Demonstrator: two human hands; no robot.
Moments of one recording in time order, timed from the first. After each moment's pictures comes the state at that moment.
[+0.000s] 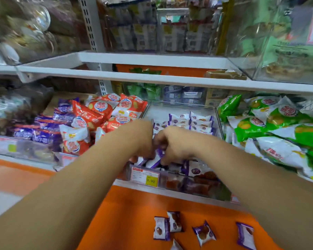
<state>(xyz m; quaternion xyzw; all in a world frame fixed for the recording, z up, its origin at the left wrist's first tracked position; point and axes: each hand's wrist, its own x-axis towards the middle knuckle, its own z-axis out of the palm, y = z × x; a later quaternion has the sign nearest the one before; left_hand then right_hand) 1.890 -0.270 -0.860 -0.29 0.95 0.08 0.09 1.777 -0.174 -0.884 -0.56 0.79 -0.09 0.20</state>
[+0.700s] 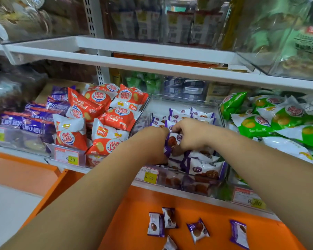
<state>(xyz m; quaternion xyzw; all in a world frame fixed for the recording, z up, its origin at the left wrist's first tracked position) 1.872 -0.260 -0.908 -0.20 0.97 0.09 0.01 1.730 -0.175 -0.897 -0.49 0.85 -0.05 0.18</state>
